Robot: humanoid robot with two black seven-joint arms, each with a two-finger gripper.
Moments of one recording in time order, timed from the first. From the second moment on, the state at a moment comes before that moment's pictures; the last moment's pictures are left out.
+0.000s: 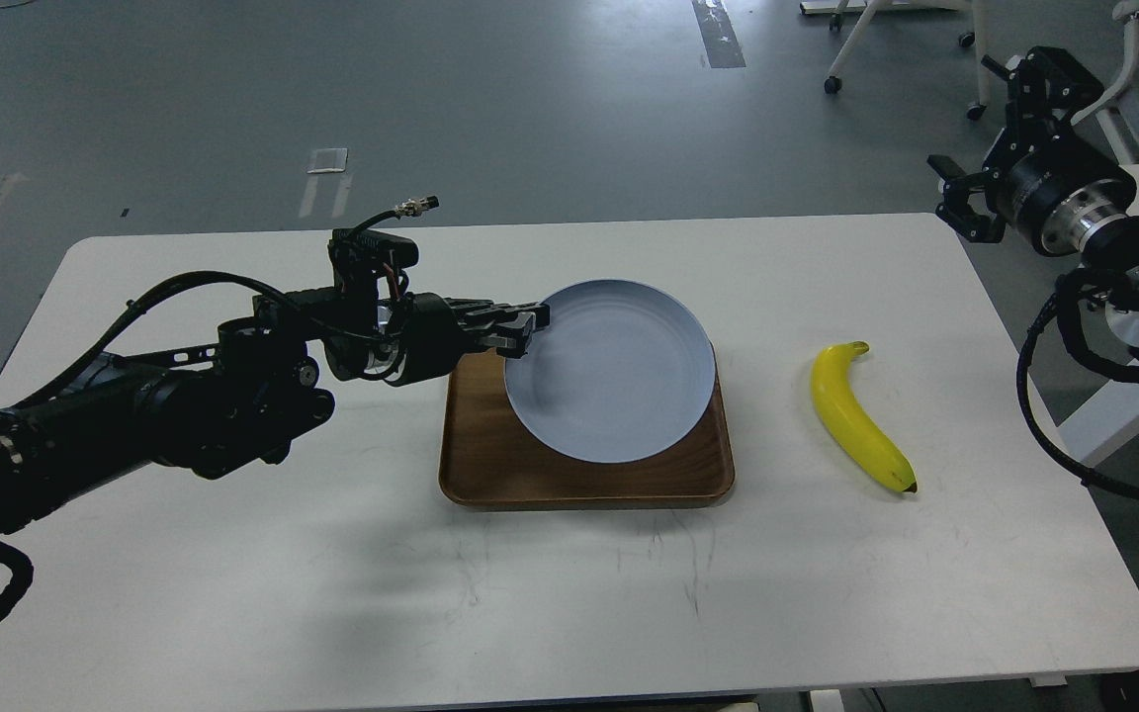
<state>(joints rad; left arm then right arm) -1.03 0.26 -0.07 -0.83 1.39 -0.07 -0.38 0.86 -0.78 0.48 1.13 0.07 -0.05 0.18</state>
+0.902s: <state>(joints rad) -0.97 0.23 -0.03 -0.75 1.38 -0.02 -0.37 0.72 -0.77 0.49 1.04 0.19 -0.05 0.18</state>
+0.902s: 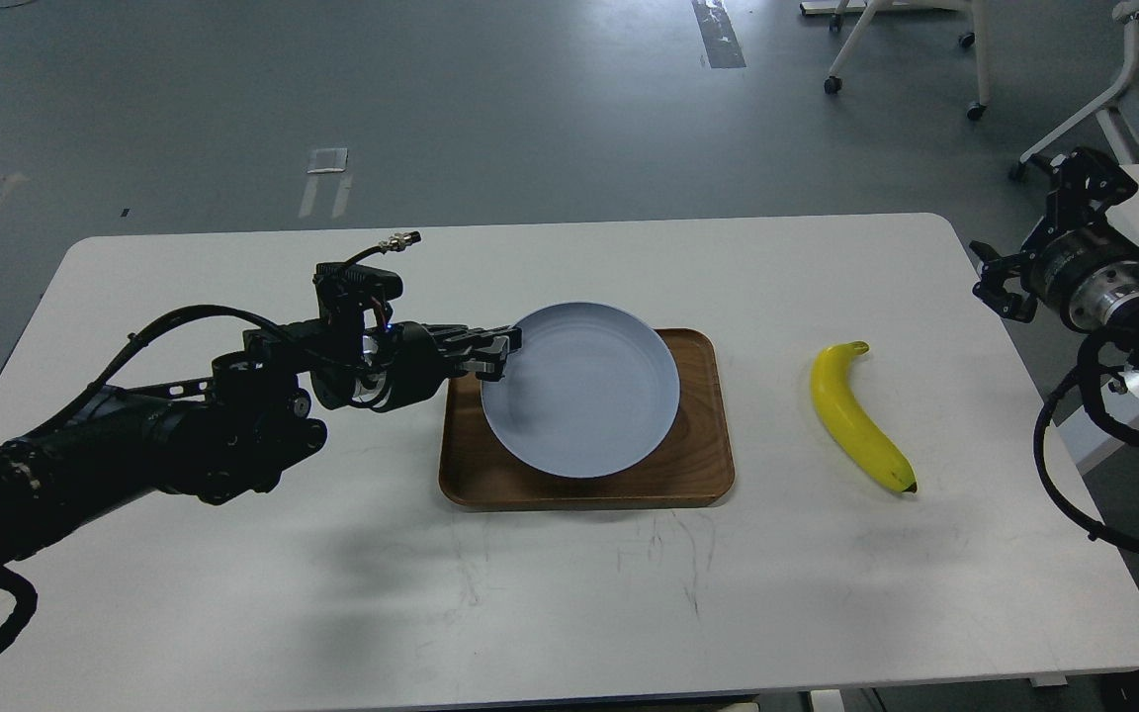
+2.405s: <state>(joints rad) -0.98 0.12 -0.01 -0.59 1.27 -0.02 -0.38 0.72 -0.78 0.53 1.04 0.19 -0.05 0.18</state>
